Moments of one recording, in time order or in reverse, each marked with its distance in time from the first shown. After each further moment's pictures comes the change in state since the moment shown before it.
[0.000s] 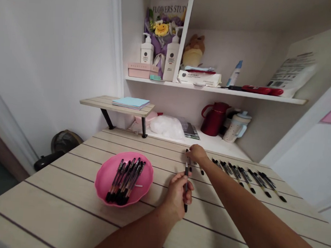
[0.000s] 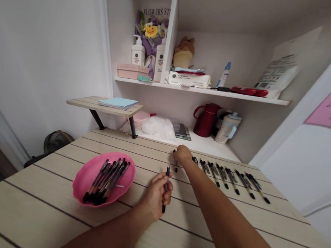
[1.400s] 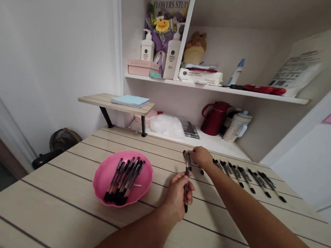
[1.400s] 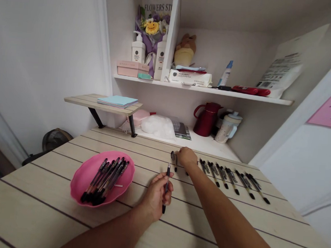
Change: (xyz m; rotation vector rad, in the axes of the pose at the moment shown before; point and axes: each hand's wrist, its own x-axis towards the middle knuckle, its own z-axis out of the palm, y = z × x) left_hand 0.000 -0.003 0.002 0.008 0.028 0.017; right_hand -0.009 0.014 -0.003 -0.248 -0.036 0.020
